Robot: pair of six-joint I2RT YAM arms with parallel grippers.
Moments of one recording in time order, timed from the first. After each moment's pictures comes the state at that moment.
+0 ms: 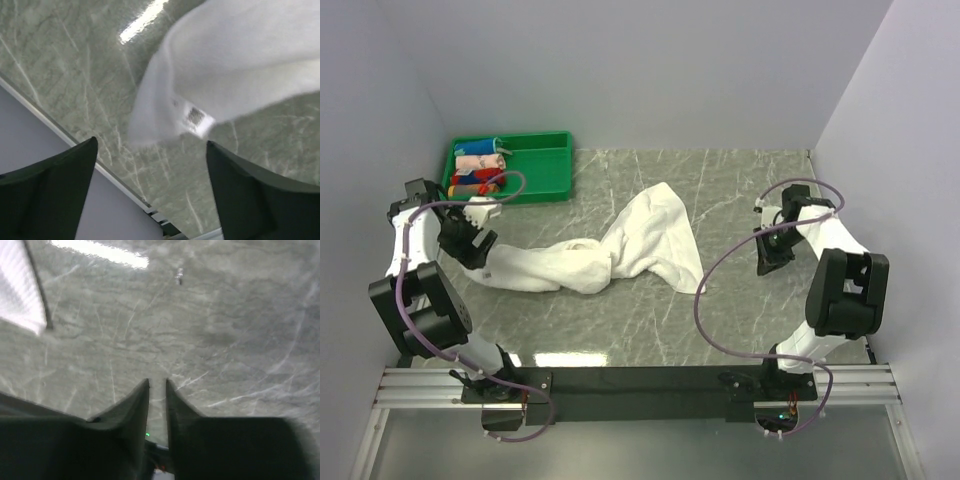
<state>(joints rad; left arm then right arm) 0.43 1.55 1.23 -0.96 0.31 1.06 -0.14 1.61 1.12 -0.95 -0.25 -0.28</state>
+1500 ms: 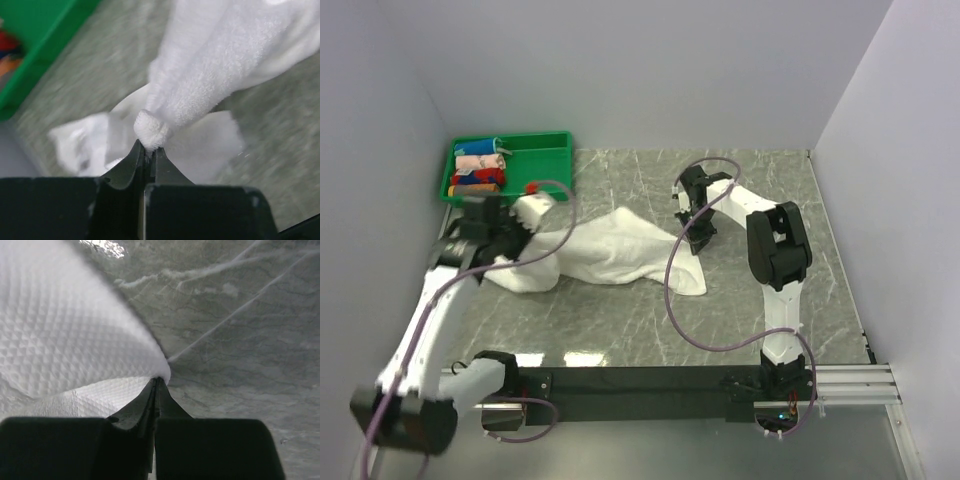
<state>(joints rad) -0.21 1.09 1.04 -0.74 0.17 0.50 0.36 2.13 1.60 -0.93 -0.10 -0.01</state>
